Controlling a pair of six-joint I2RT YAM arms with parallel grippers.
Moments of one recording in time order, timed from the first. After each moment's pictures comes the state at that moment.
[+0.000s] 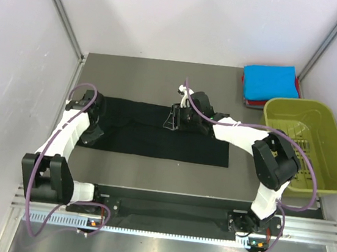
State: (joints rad) left arm 0.02 1.32 0.99 -1.04 -0.38 -0.66; right arm 0.68 1.81 1.20 0.01 -0.34 0.43
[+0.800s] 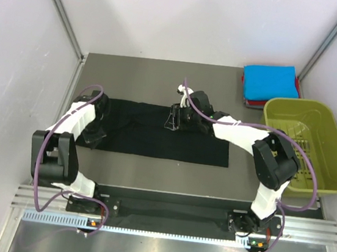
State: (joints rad) left arm 0.02 1.49 1.00 -1.05 -0.37 -0.63; right arm 0.68 1.82 1.21 -0.03 -0.32 0.39
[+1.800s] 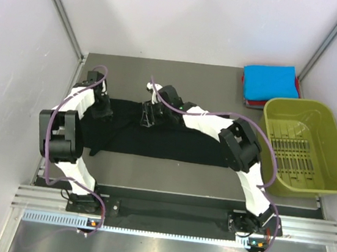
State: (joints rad) left arm 0.10 1.73 1.24 -0.69 0.01 -0.26; right arm 0.81 2.23 1.73 -0.16 -0.31 0.31
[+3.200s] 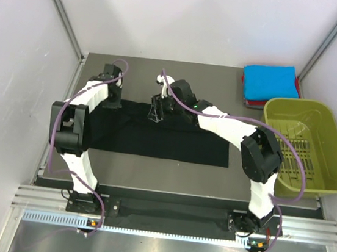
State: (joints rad) left arm -0.04 1.86 1.39 -0.63 -0.12 -0.08; right arm 0.78 1.96 1.55 -0.17 -0.26 0.26
